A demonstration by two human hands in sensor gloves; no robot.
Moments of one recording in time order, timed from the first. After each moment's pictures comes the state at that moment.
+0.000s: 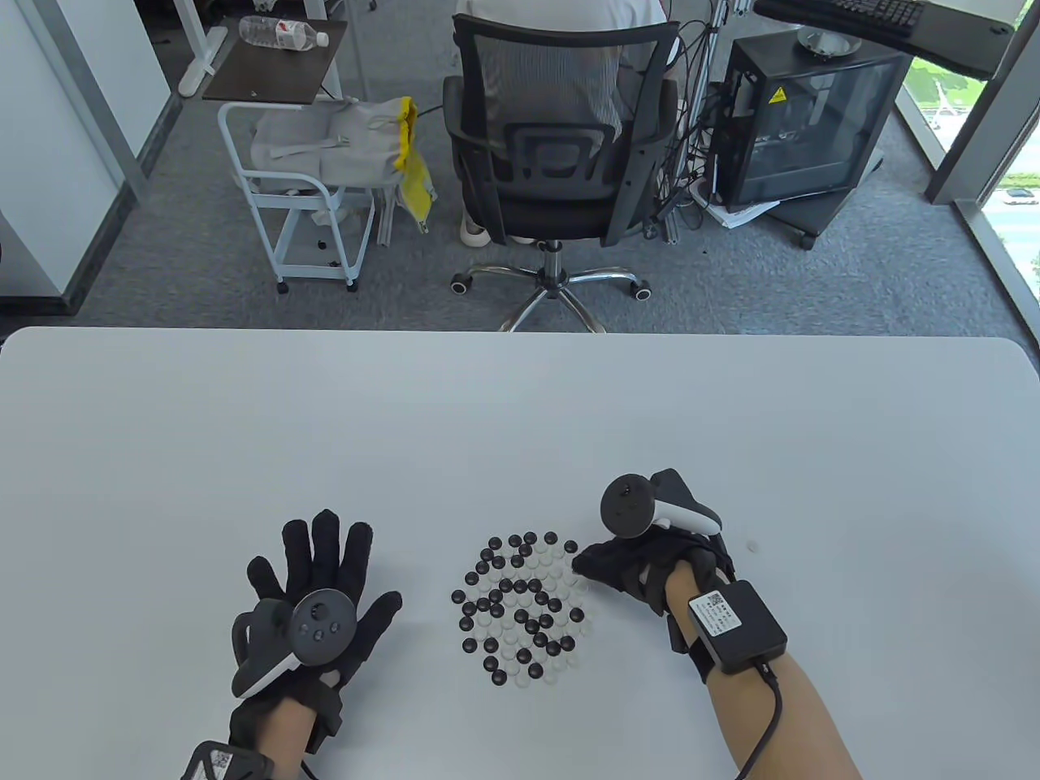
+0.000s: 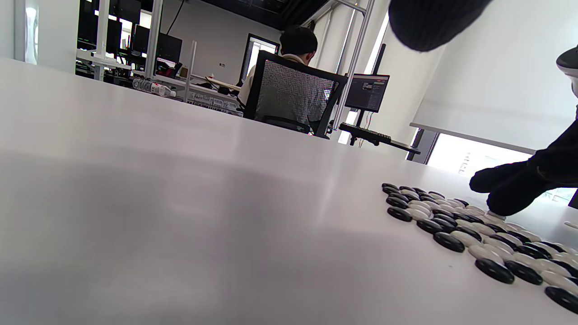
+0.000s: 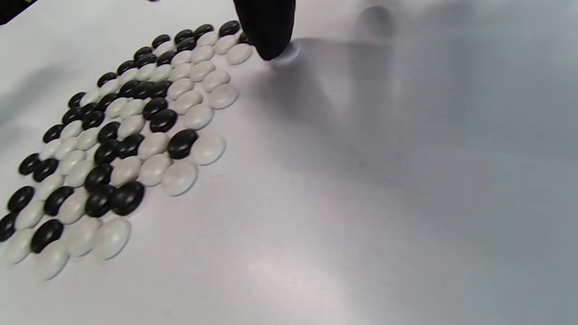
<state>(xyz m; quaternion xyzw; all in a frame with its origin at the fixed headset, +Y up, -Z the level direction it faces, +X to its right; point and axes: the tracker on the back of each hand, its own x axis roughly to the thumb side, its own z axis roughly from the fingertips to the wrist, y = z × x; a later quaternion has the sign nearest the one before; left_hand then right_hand) -0.247 -0.753 -0.261 -0.02 -0.11 0.11 0.99 0.144 -0.763 -0.383 0.18 0.33 0.92 0.12</state>
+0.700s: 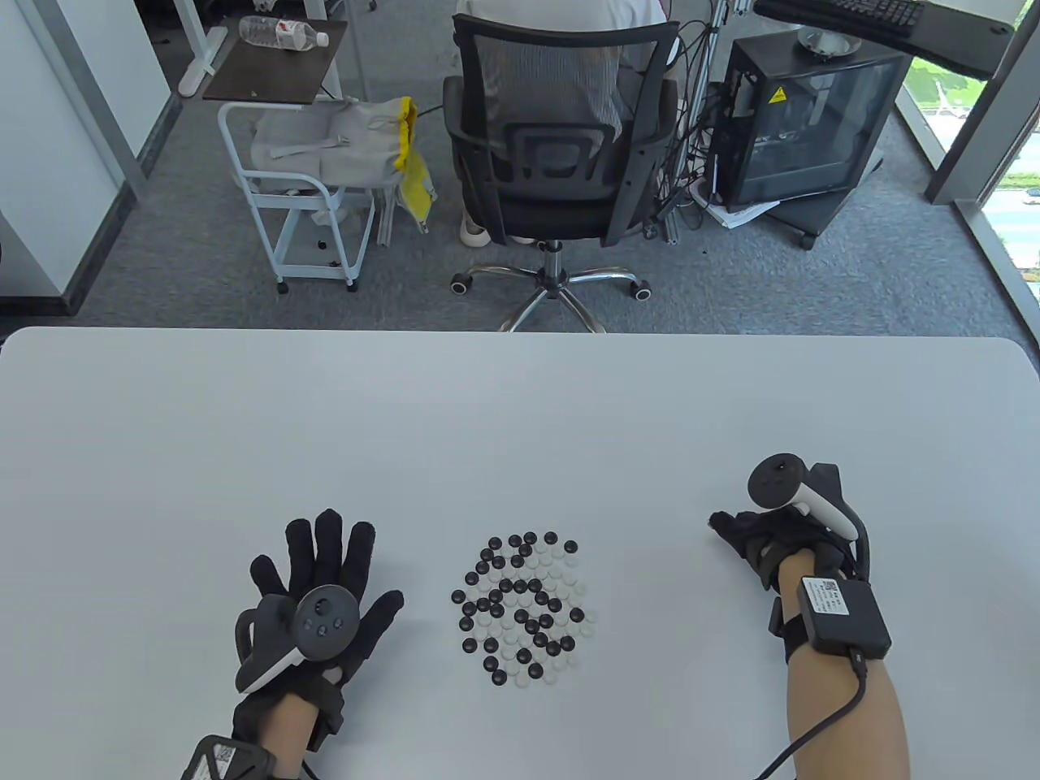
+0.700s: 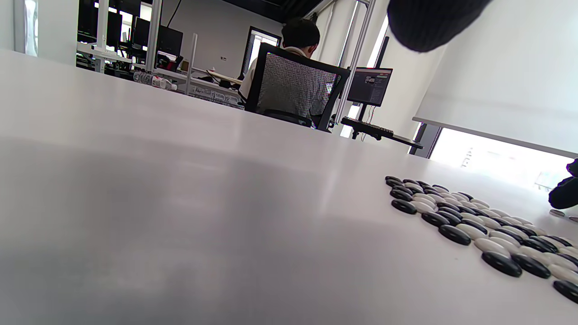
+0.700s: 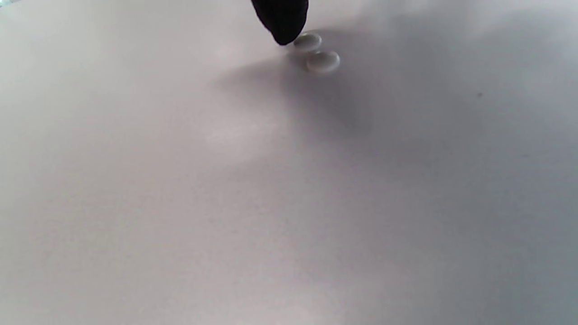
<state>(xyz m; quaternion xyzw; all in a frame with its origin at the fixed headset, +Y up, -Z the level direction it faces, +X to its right) -0.246 -0.753 -0.264 -0.03 -0.11 0.11 0.99 0.282 -0.756 -0.391 -0.04 0.28 0.95 0.14</state>
